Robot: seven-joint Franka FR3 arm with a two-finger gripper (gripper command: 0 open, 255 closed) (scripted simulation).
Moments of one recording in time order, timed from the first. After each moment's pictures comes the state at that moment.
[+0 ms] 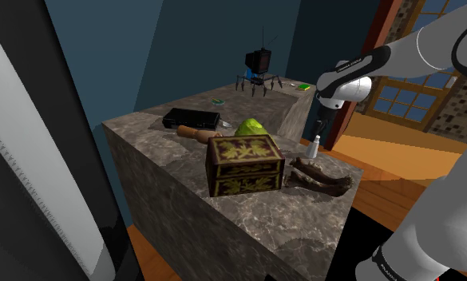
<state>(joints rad) 0.00 -0.01 -0.62 -2.25 0.13 2.23 -0.77</state>
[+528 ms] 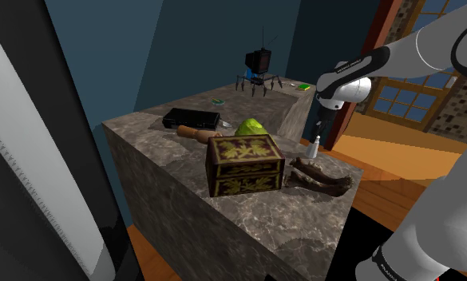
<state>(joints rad) 0.00 0.00 -0.62 -2.26 0.13 2.24 -0.78</state>
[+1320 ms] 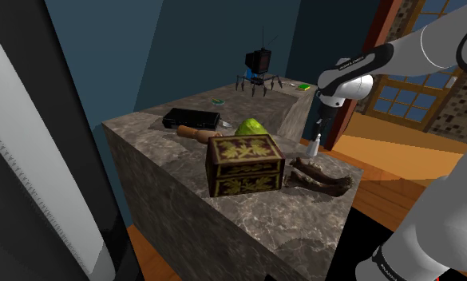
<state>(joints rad) 0.00 -0.02 -0.62 -2.24 0.12 2.21 -0.76</state>
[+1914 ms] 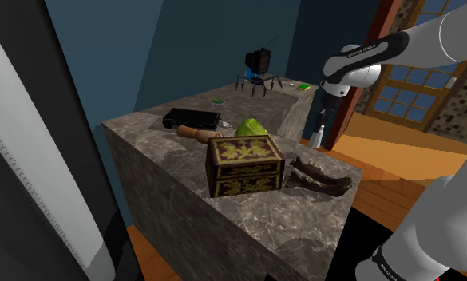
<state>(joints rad) 0.00 -0.09 -0.61 -2.18 0.07 2.10 -0.71</state>
